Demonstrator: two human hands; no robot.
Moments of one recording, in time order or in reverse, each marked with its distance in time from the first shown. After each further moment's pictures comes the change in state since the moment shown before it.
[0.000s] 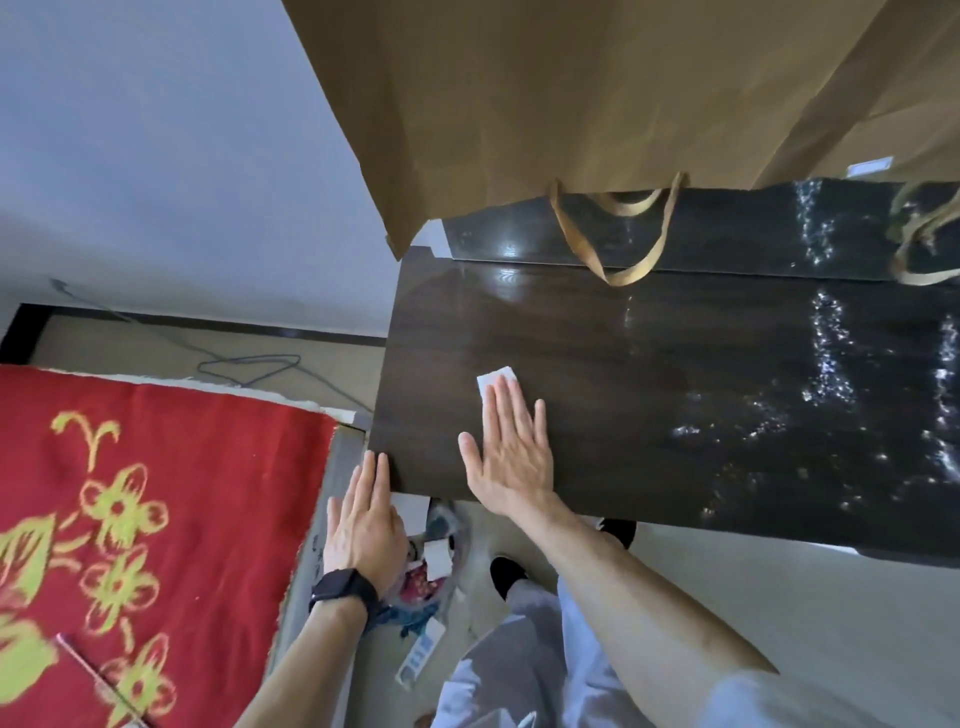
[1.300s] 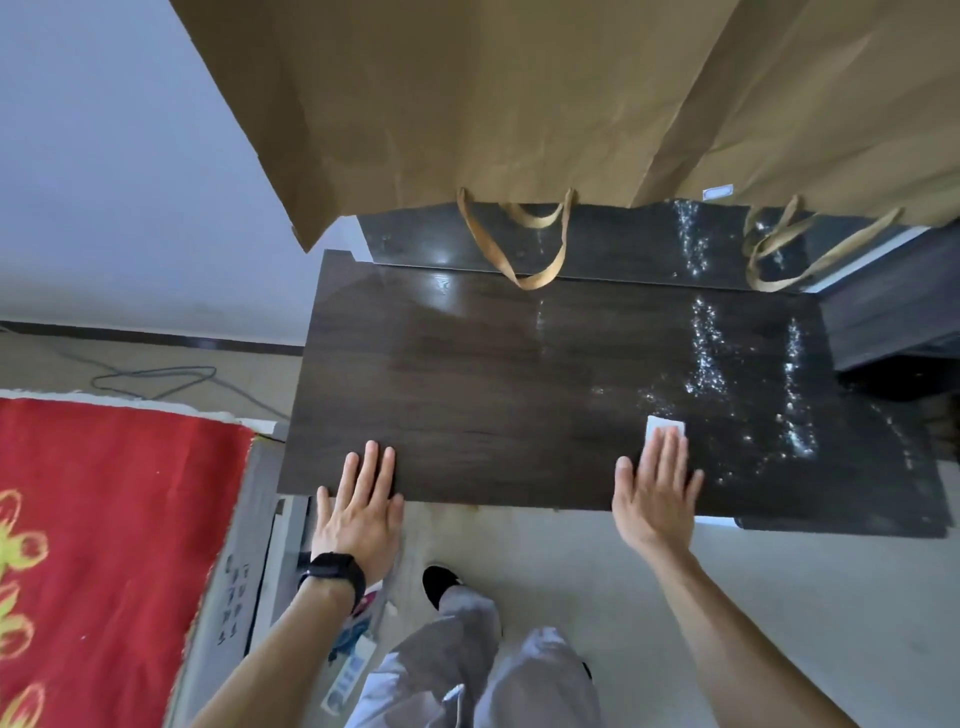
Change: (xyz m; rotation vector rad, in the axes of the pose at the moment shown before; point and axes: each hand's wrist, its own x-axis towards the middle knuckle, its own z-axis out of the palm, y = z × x) left_hand -0.003 0.066 0.032 0.092 -0.140 0.191; right_hand -0.112 0.224 -0.053 -0.019 0.057 0.636
